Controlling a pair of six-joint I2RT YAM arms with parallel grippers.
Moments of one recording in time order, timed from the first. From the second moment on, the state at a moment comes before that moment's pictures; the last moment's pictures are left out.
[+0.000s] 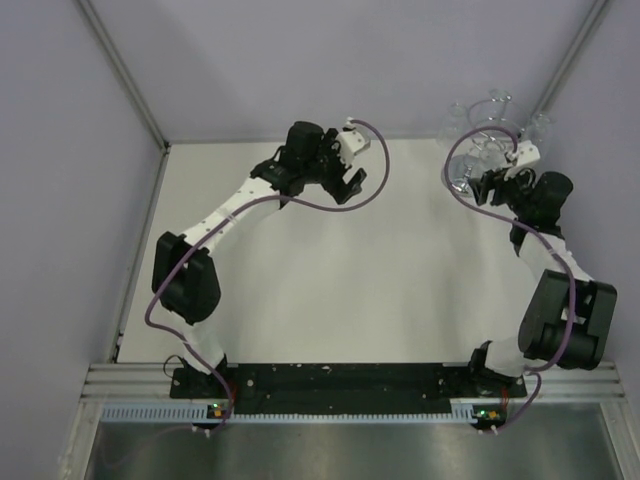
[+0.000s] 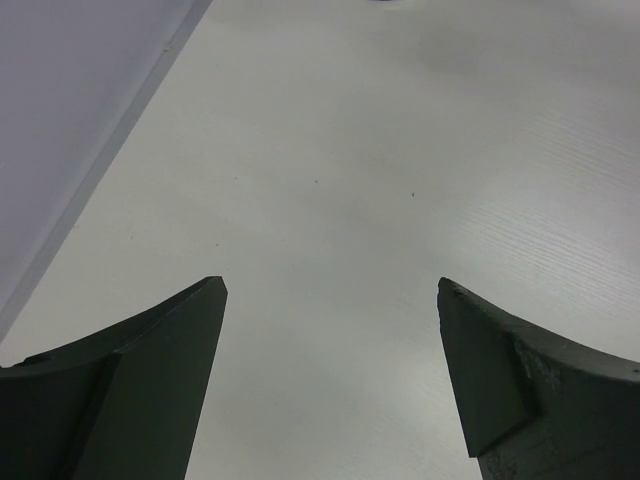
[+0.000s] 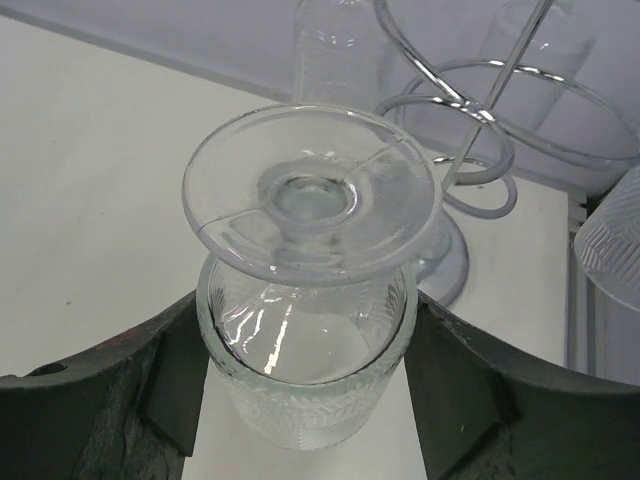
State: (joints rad) left arm -0.57 1.83 1.67 -0.33 0.35 0.37; right arm -0.29 1.46 0.83 0.49 -0.62 -0.20
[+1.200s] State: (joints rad) left arm -0.65 1.52 1.20 0.32 0.45 0.98; right arm 0.20 1.62 1.39 -0.44 -1.15 -0.03
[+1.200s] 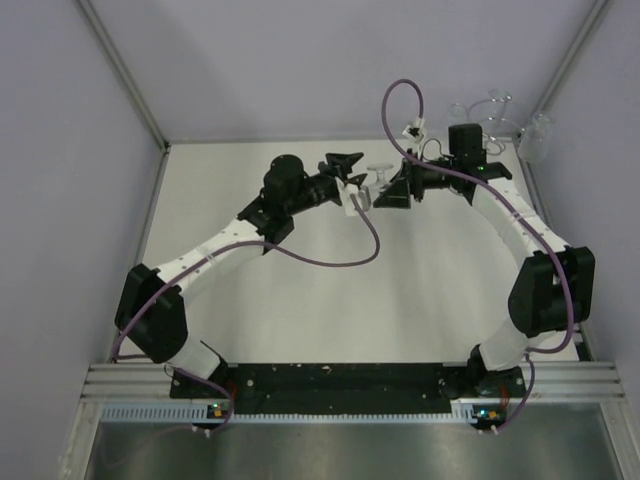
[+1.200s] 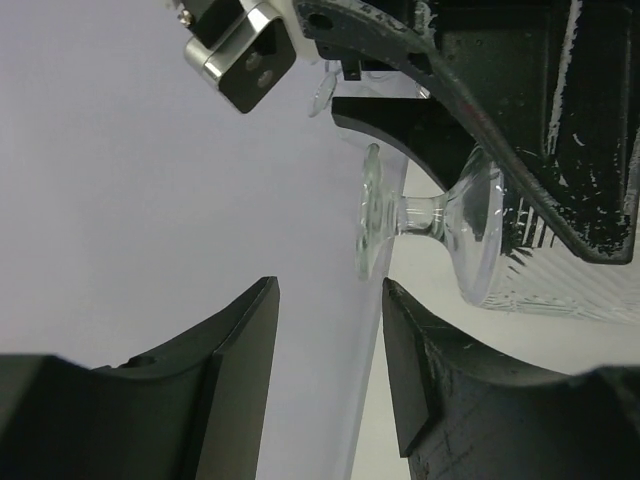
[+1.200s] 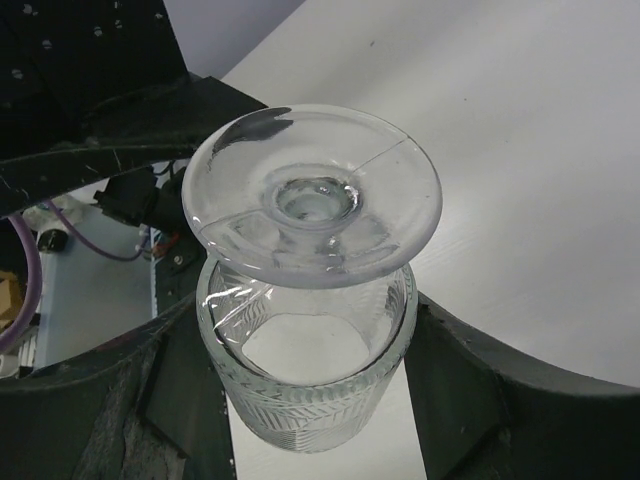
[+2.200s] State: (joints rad) left arm -0.71 1.58 1.26 0.22 0.37 1.01; right arm 0.21 1.62 1.40 -0.49 -1.09 -0.17
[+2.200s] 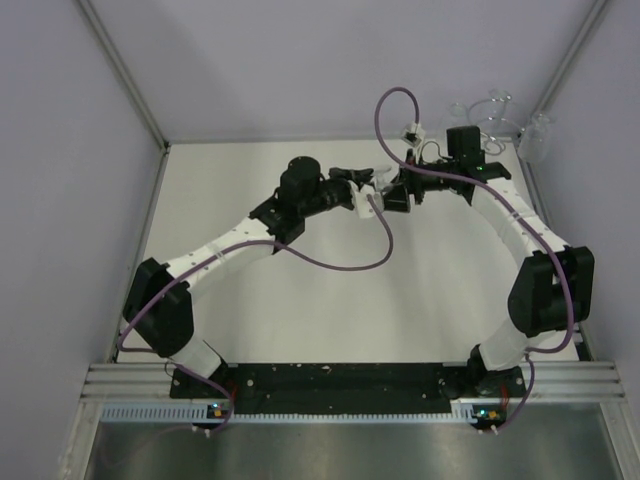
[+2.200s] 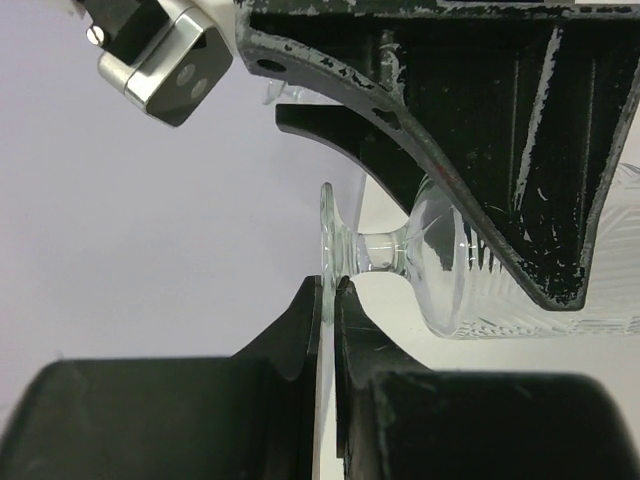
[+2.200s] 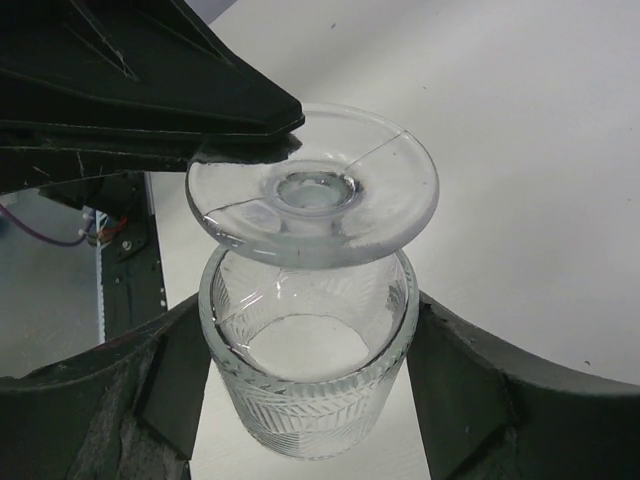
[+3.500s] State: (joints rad) left arm -0.27 2.01 1.22 0.35 1.06 -0.58; right arm 0.43 1.60 1.32 -0.39 -0.62 -0.73
